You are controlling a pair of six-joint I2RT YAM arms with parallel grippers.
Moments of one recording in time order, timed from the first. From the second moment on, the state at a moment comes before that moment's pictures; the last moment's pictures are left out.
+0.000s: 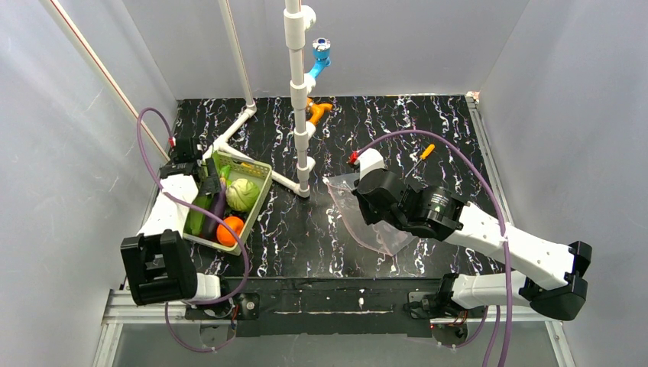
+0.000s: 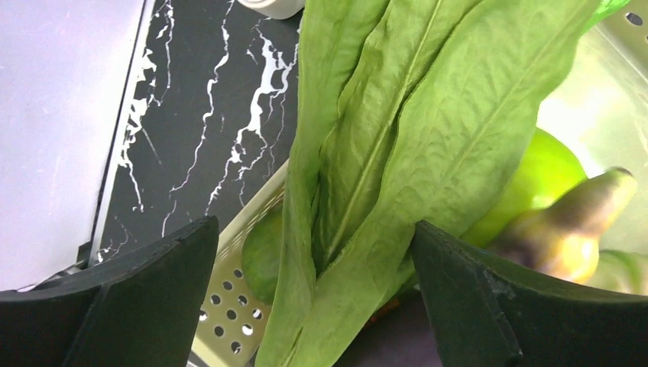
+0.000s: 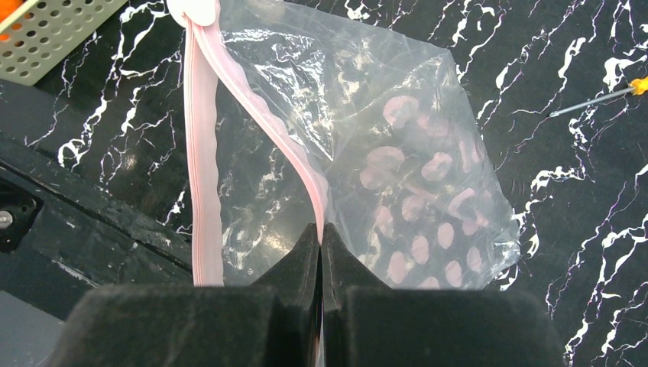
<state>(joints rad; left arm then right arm) 0.14 1.38 0.98 -0.64 -0.36 -0.11 1.14 1.16 1.27 -0.89 0.44 0.39</state>
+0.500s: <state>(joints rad) 0.14 1.35 0.96 -0.65 -0.27 -0.10 1.14 1.18 1.32 -0.91 0.43 0.42</state>
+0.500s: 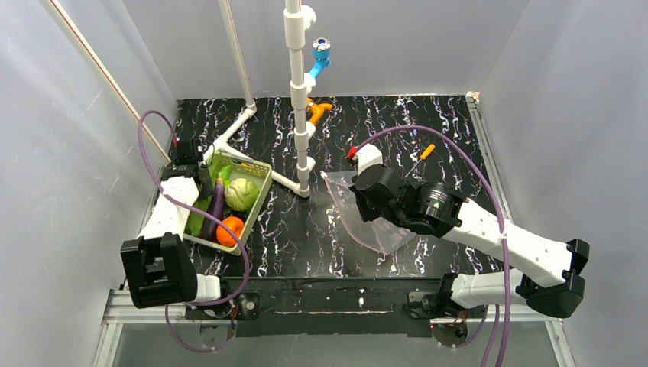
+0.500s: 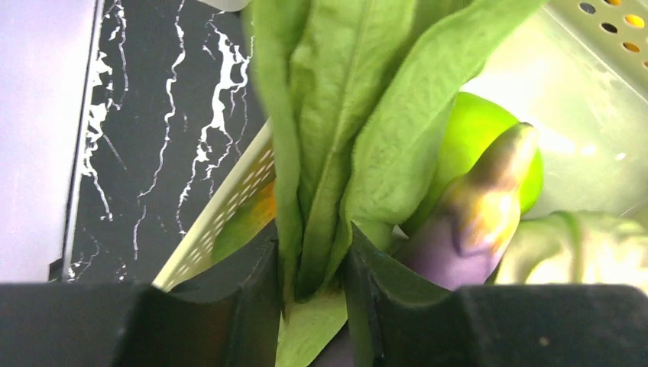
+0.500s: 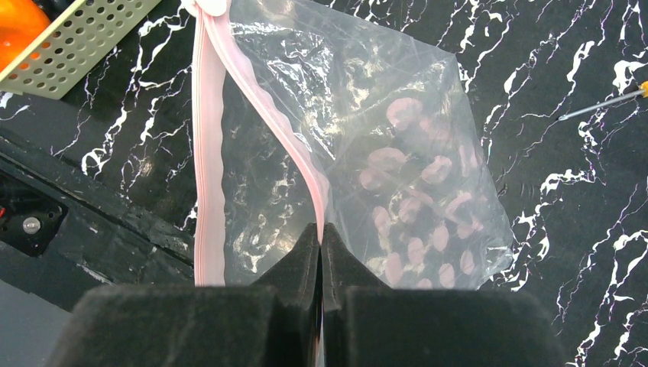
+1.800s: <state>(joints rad) -0.25 0.77 0.85 0.46 0.57 -1.13 0.92 1.27 1.49 -0.89 -0.15 0.60</state>
